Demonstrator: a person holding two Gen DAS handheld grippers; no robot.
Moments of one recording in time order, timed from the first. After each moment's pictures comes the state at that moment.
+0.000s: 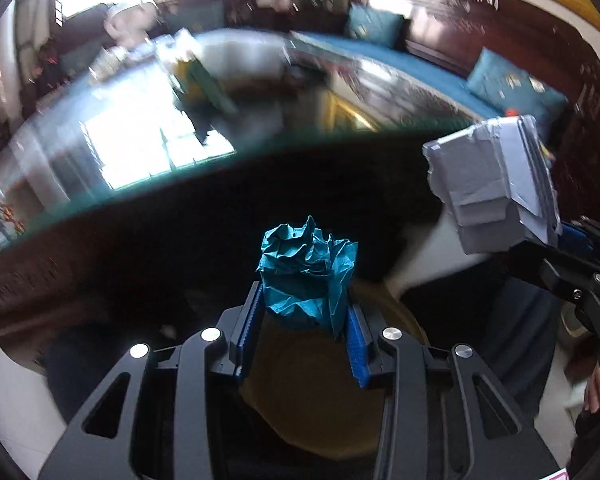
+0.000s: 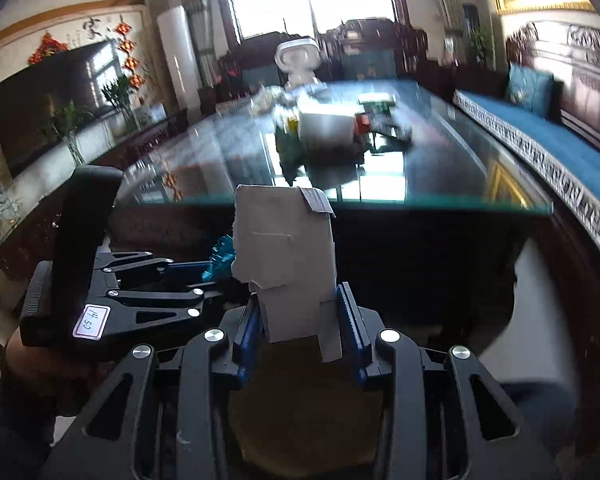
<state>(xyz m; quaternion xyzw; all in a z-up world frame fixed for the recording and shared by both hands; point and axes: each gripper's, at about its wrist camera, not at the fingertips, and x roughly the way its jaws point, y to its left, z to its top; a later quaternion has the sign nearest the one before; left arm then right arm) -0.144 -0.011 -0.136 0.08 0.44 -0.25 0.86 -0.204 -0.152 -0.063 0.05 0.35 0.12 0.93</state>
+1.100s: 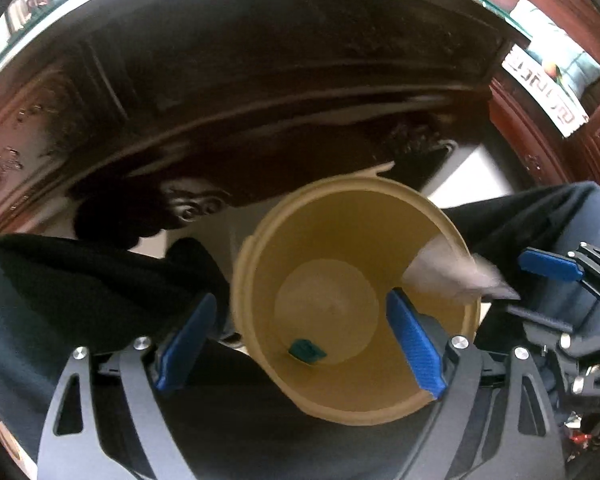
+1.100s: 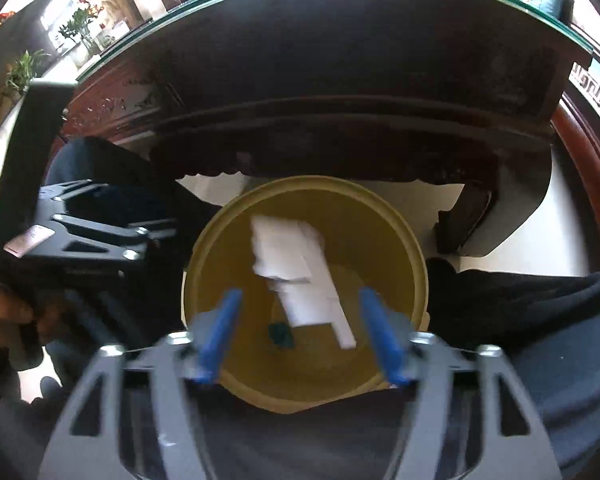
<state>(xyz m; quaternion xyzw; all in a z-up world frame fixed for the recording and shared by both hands) -0.115 0.005 -0.231 0.09 0.54 -0.21 0.81 -0.191 -0.150 -0.194 0.06 0.52 0.10 0.85</state>
